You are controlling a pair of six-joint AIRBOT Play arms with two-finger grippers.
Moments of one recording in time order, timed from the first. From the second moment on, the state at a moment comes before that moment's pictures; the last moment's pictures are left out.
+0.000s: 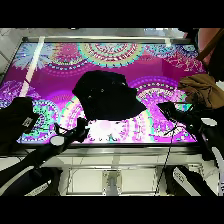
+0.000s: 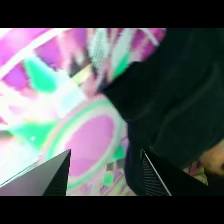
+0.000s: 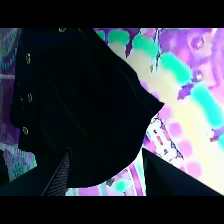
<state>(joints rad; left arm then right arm) -0.65 -0.96 0.23 0.03 0.07 -1.92 -0.32 -0.95 0.44 -0.30 0.81 1.01</state>
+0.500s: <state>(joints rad) -0.71 -1.21 0.40 0.10 0.26 -2.06 -0.20 -0.96 0.43 -0.32 0.72 1.00</state>
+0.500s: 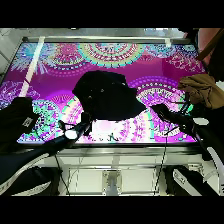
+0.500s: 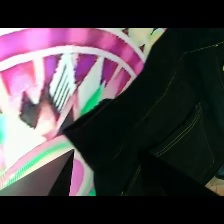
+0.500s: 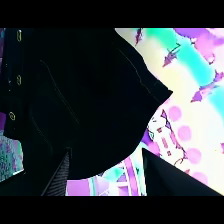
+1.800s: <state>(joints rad) -0.69 -1.23 0.45 0.58 0.28 -1.95 0.00 -1.48 0.78 -0.22 0.64 1.03</state>
